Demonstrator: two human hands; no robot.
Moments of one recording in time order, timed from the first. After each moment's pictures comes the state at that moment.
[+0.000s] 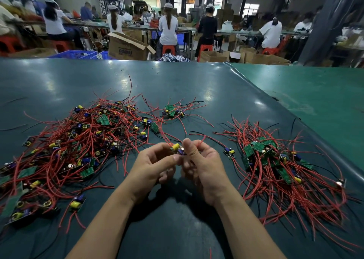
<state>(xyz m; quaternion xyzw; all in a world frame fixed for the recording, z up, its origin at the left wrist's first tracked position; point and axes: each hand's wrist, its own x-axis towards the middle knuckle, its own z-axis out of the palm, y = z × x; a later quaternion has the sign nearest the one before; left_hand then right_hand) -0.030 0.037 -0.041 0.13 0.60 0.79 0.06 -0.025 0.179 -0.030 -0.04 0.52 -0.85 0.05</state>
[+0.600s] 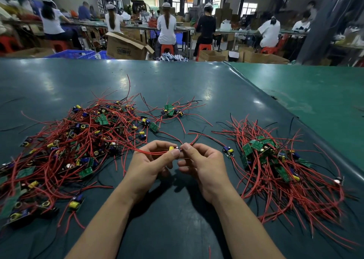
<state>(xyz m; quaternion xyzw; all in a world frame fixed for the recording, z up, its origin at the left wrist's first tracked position) -0.033 0.037 -0.044 0.10 0.61 0.79 0.01 -0.029 0.180 -0.034 0.05 0.57 -0.82 0.00</state>
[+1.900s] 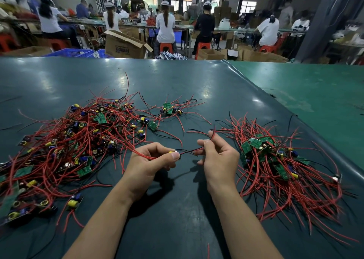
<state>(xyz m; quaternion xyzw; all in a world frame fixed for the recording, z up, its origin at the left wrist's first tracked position) -0.030 0.038 -0.042 0.10 0.64 0.76 0.00 -0.043 0.191 -0.044 0.14 0.60 -0.75 -0.22</state>
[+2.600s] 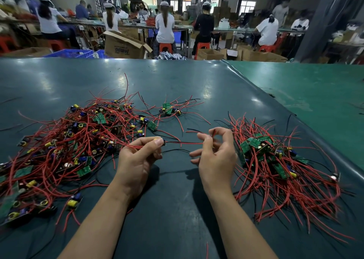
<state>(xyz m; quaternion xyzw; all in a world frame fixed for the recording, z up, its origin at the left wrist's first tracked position) -0.035 0.036 -0.037 0.01 0.50 0.87 -0.05 -0.032 0.187 -0.040 0.05 0.67 -0.68 -0.30</state>
